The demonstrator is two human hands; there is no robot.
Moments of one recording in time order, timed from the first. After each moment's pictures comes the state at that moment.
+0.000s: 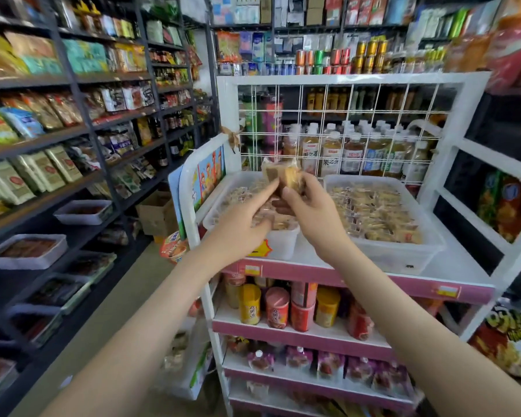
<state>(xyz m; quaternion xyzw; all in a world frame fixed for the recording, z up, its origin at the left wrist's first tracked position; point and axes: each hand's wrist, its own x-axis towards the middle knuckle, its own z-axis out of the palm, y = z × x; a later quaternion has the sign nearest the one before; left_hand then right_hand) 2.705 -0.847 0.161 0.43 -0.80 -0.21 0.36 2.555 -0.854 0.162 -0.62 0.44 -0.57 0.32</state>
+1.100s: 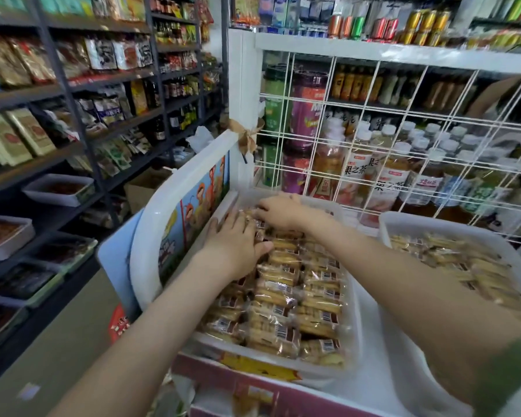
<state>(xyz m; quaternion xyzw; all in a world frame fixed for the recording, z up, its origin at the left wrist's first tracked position) 2.729 -1.097 0.109 0.63 -0.77 -0.06 -0.05 2.607 -1.190 0.114 -0.84 0.54 0.01 0.07</state>
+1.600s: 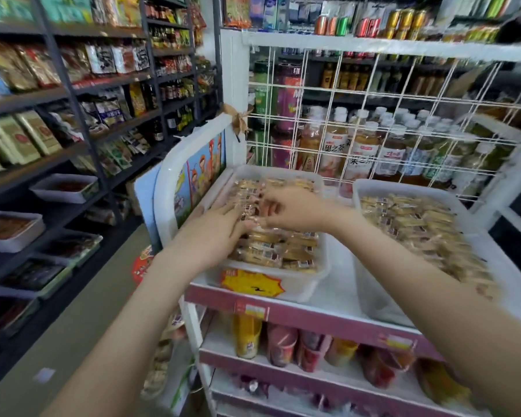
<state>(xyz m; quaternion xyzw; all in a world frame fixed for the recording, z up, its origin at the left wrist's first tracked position) 2.757 -1.004 0.102 0.57 -0.81 -0.03 0.11 2.570 -1.035 0.147 -0.87 0.45 -0.09 0.14</state>
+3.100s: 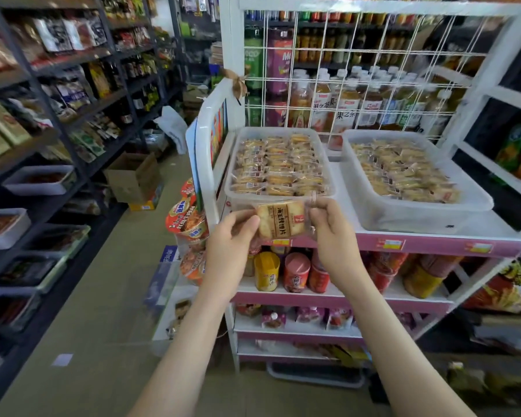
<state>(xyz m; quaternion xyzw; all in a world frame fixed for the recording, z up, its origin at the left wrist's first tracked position) 2.779 -0.862 0.062 0.49 -0.54 -0.44 0.53 2.620 -0.850 0.067 -0.52 0.59 -0.55 0.28</state>
